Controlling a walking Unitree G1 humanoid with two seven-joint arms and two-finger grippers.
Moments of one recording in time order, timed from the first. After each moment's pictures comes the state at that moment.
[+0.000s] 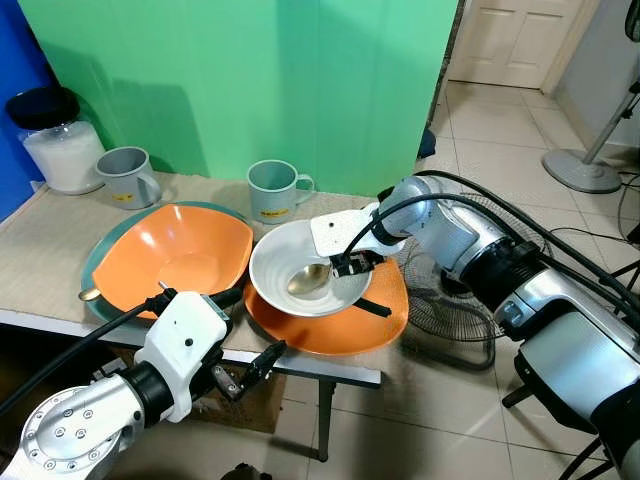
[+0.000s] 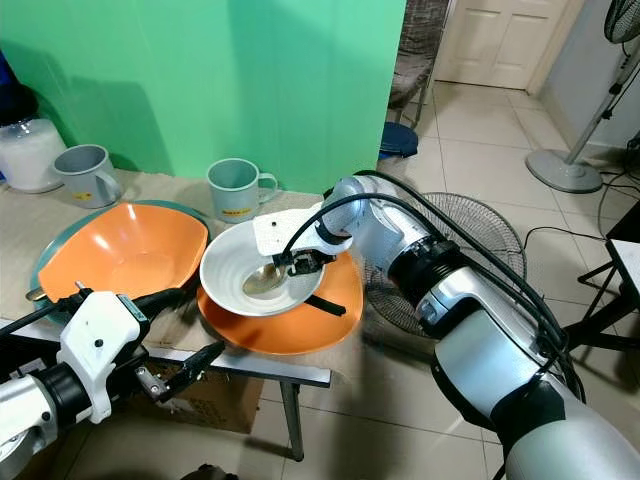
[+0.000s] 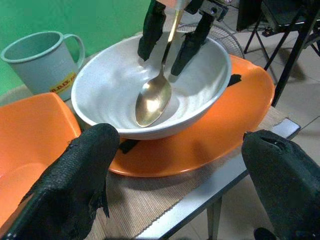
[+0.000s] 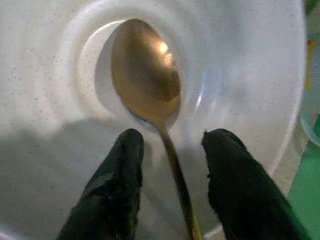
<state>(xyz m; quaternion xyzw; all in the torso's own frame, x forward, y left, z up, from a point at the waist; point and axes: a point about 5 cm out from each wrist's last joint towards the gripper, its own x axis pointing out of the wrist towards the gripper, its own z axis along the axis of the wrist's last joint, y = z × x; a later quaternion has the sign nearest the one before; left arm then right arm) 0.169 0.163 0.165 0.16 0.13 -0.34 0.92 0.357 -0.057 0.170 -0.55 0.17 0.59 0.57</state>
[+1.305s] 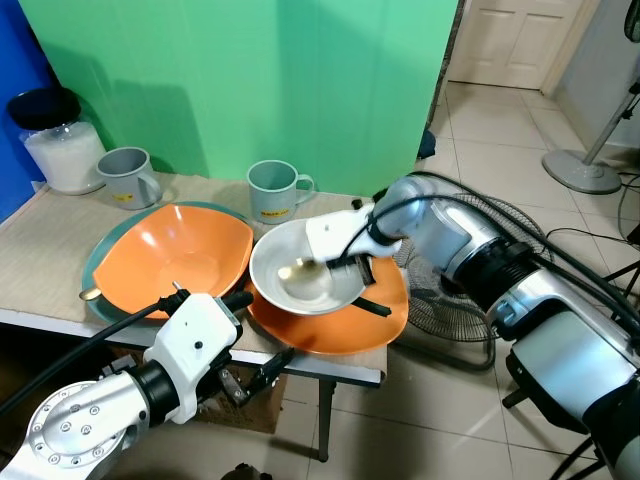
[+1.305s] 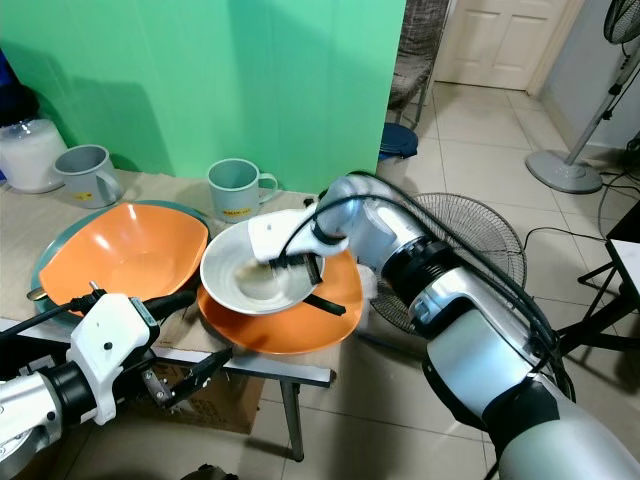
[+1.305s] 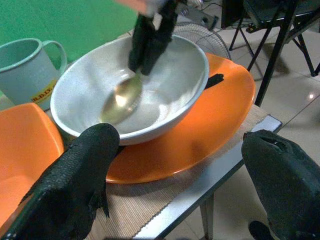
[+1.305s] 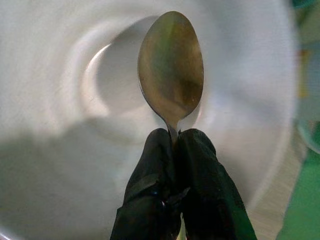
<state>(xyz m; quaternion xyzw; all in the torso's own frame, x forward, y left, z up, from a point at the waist) 0.171 0.157 0.168 0.17 0.12 -0.37 0.91 0.359 -0.054 0.178 -0.52 0.17 0.59 0.59</state>
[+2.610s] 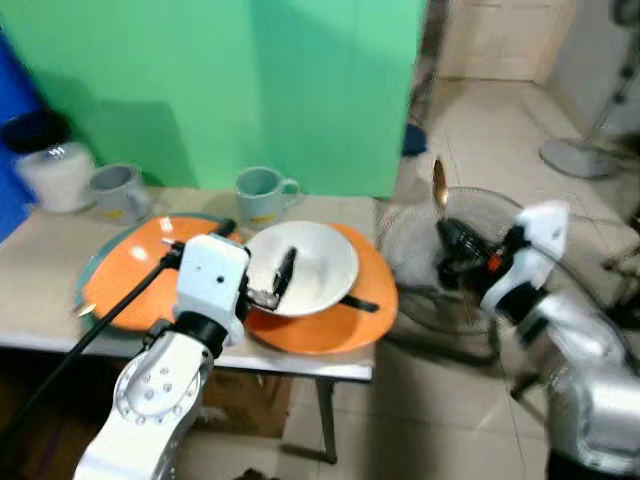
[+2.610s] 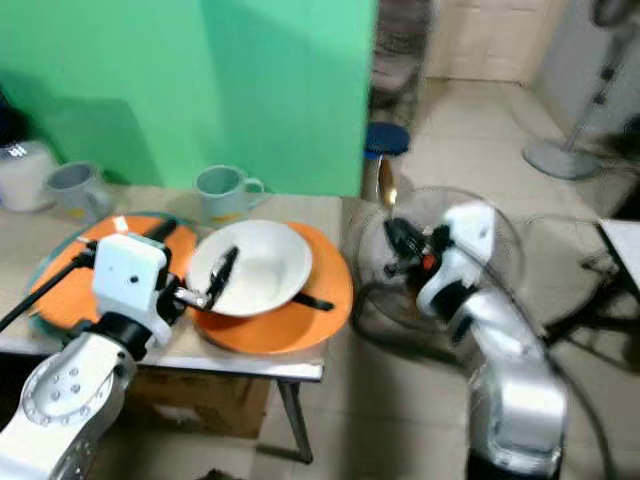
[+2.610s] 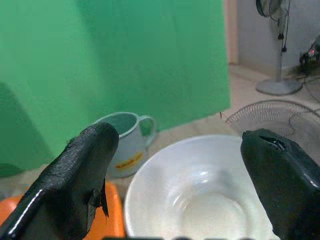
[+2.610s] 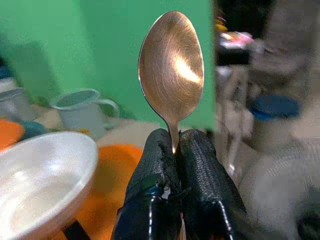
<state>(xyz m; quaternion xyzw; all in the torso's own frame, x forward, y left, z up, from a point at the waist) 0.212 0.129 0.178 0.09 -0.02 -0.13 0.99 0.251 -0.172 0.162 0.05 0.05 0.17 0.98</state>
